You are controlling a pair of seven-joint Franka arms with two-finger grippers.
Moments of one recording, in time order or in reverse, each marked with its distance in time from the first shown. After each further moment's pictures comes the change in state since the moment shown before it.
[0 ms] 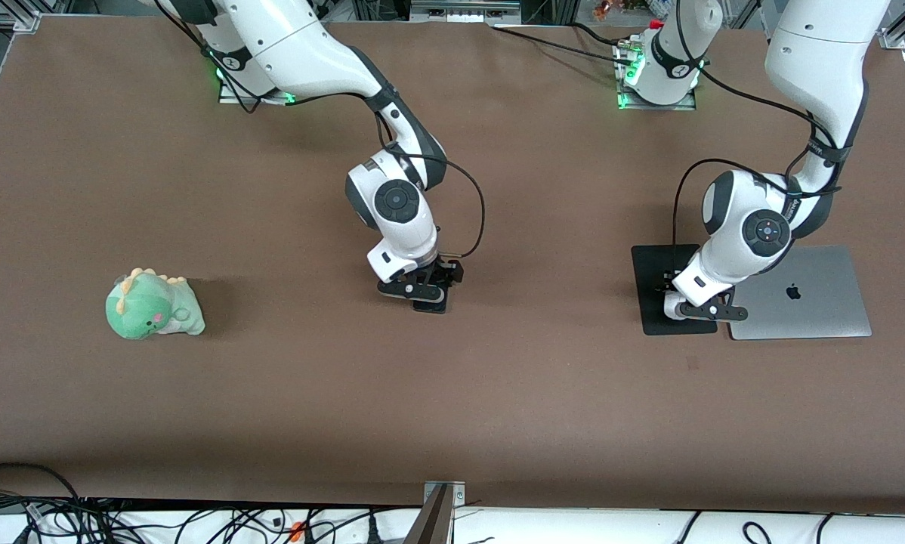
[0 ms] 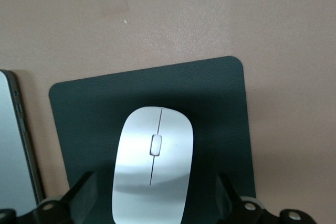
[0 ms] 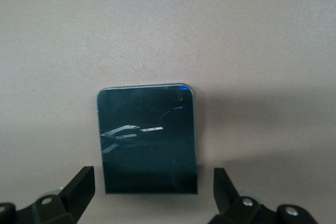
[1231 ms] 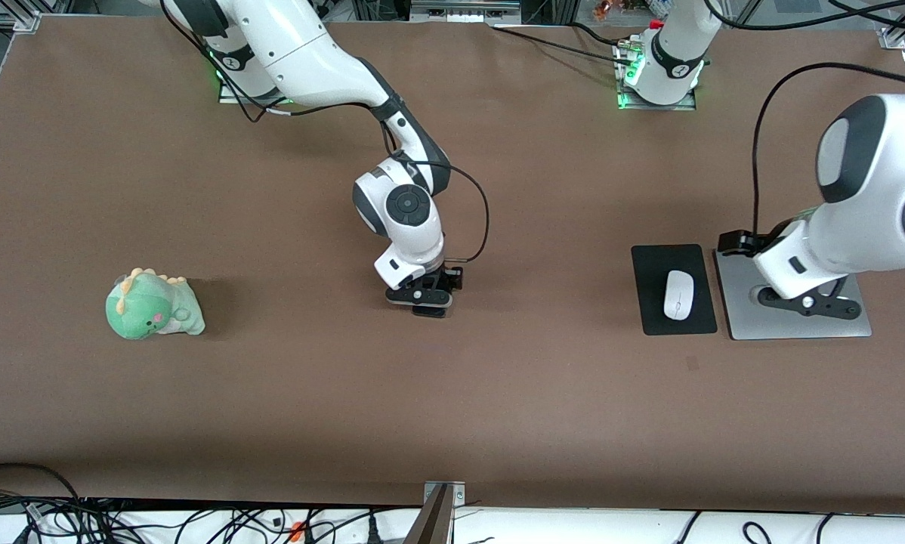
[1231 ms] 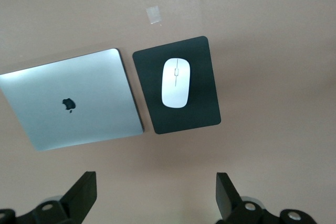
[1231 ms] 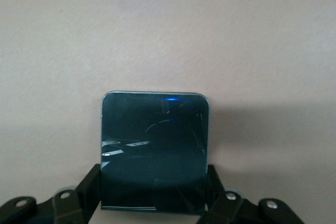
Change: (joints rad) left arm -0.027 -0.100 -0.002 0.732 0.000 -1.081 0.120; right arm 0.002 0.051 -0.019 0.066 -0.060 -0.003 -0.038
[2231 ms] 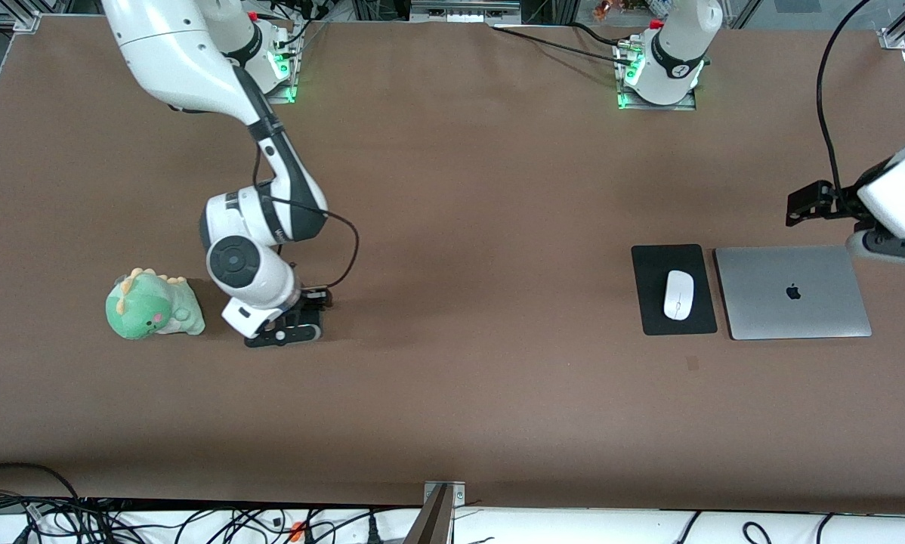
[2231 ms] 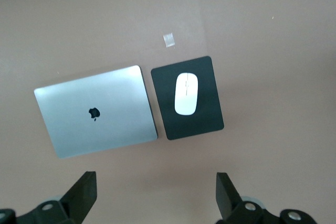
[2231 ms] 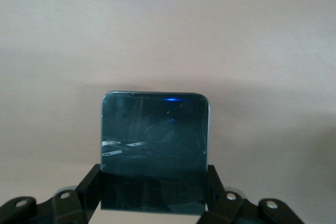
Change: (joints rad) left arm 0.107 -0.243 -0.032 -0.145 -0.036 0.105 0.088; right arm -0.360 -0.222 -0.020 -0.190 0.002 -0.227 -0.623
